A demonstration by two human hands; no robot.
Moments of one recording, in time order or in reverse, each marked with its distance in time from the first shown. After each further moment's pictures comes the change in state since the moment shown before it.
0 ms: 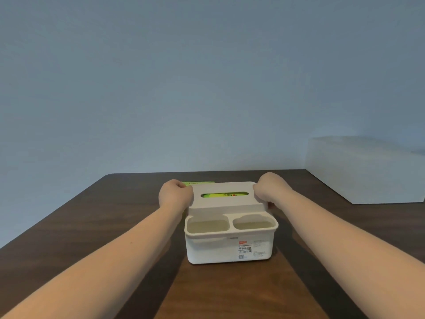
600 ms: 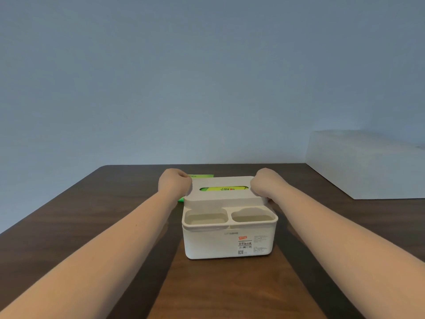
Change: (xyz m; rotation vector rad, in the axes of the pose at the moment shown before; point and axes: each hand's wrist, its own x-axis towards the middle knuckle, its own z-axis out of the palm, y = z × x) left_hand 0.024 0.004 0.002 0.155 -0.131 0.042; right_hand 0.007 -0.007 0.008 -0.054 -0.048 -0.009
